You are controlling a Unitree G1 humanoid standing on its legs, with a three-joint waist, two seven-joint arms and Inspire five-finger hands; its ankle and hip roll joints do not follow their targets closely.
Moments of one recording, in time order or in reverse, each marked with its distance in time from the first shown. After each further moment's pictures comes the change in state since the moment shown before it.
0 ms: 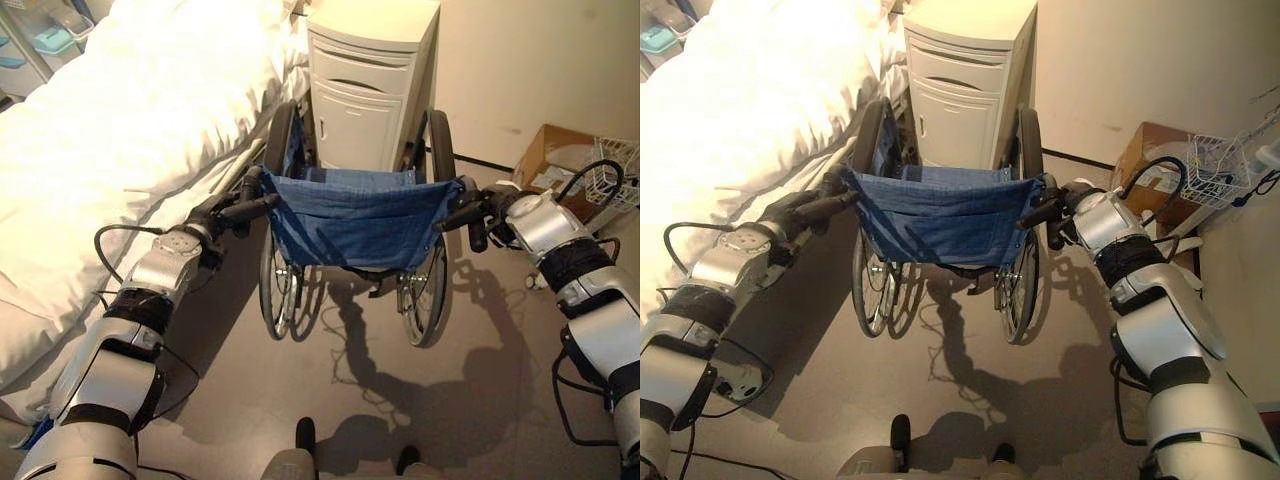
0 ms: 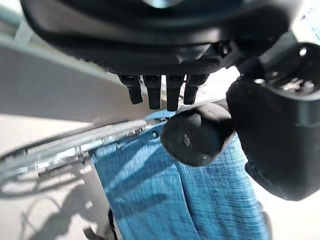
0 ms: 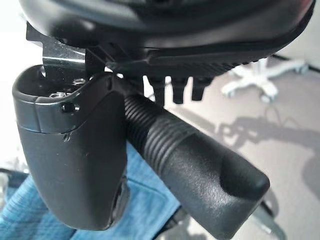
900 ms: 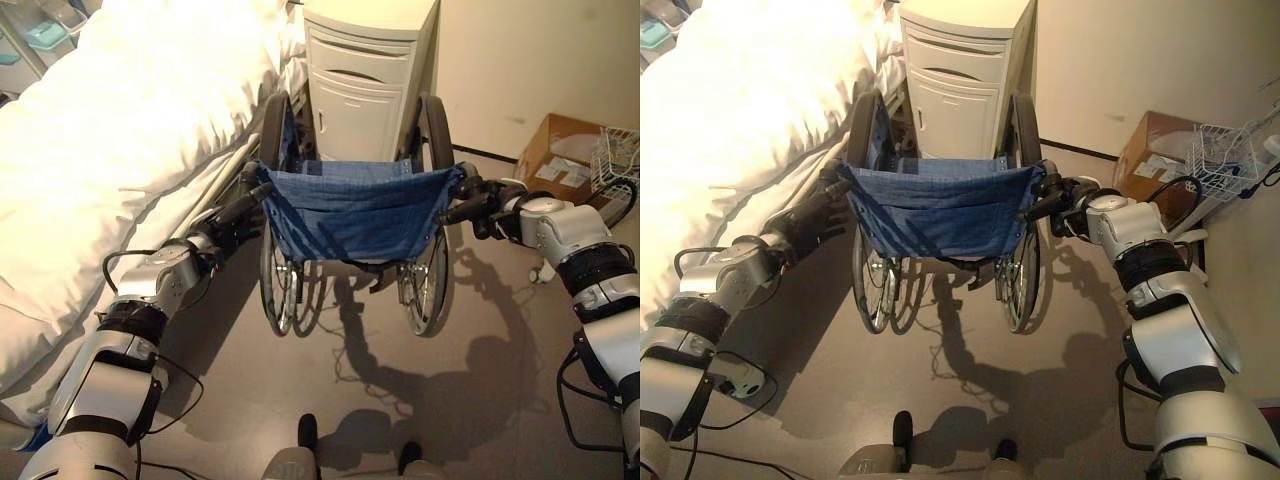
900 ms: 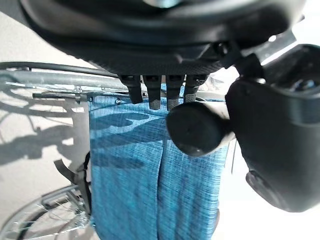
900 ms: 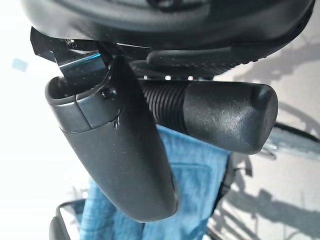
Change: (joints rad) left arm 0.051 0.002 0.083 0.033 -0.393 -0.012 -0.033; right arm 0.056 -0.045 -0.126 -0.019 0.423 -0.105 -0.107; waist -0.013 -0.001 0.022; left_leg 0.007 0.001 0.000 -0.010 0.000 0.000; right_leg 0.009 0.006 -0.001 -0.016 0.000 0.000
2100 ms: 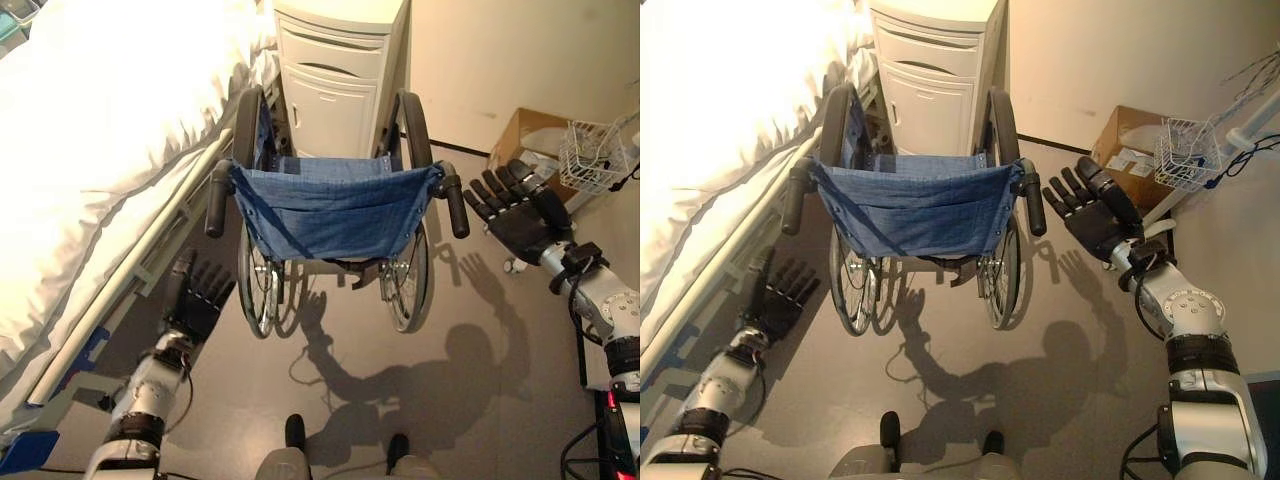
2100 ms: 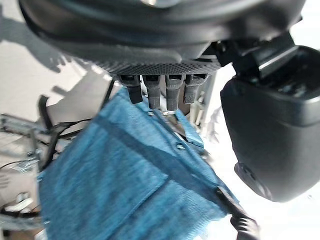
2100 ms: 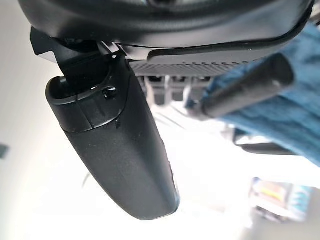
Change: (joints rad) left arm 0.562 -0.230 0.357 0.040 -0.334 -0.283 -0.238; right arm 0.560 -0.038 -0.616 -0.149 1.080 -0.082 0.149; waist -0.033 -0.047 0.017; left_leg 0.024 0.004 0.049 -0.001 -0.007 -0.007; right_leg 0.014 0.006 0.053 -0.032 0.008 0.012
